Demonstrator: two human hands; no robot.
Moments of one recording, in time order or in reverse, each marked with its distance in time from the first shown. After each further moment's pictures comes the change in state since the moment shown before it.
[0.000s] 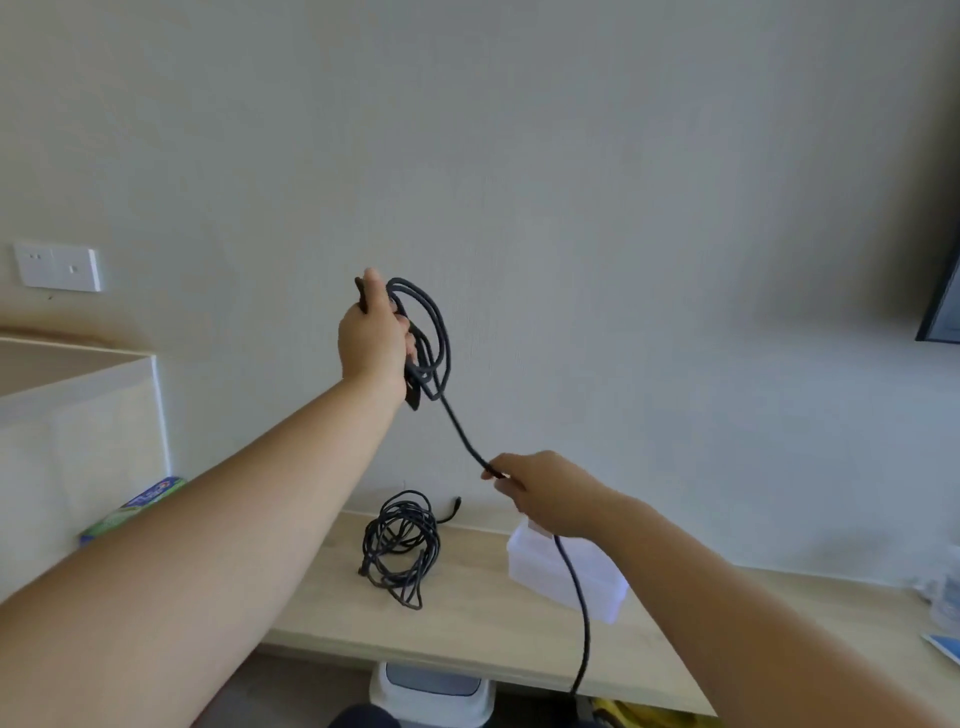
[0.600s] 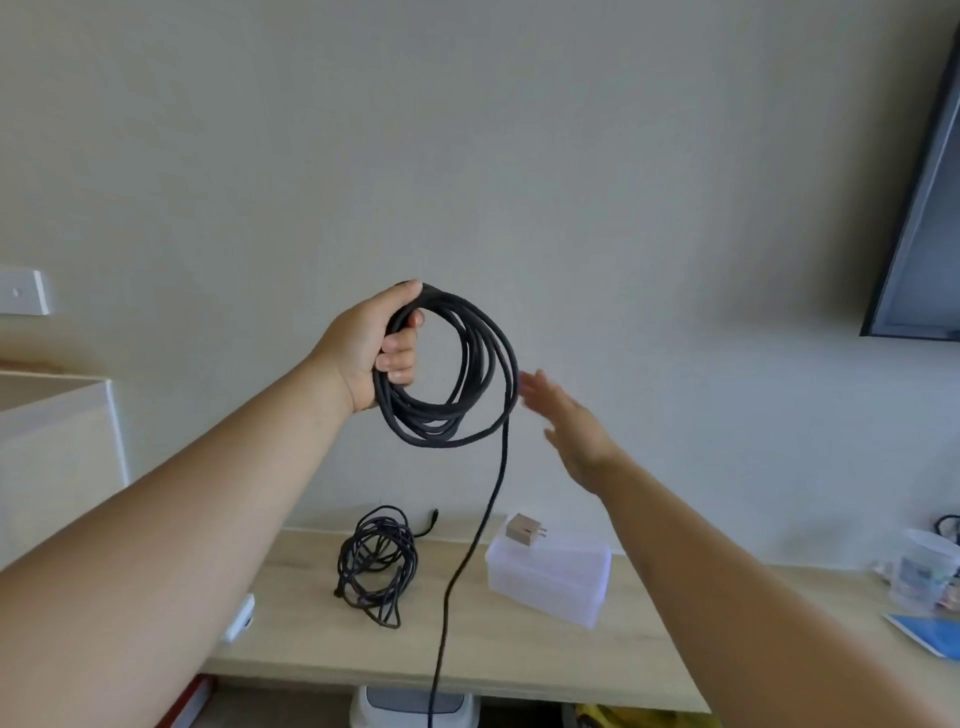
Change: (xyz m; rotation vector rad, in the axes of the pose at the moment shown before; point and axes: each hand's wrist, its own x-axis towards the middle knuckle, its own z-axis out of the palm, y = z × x) left_hand -0.014 0.030 0.007 0.042 -0.645 -0.252; right_hand 0.014 0.037 -0.038 1.018 0.337 0.128
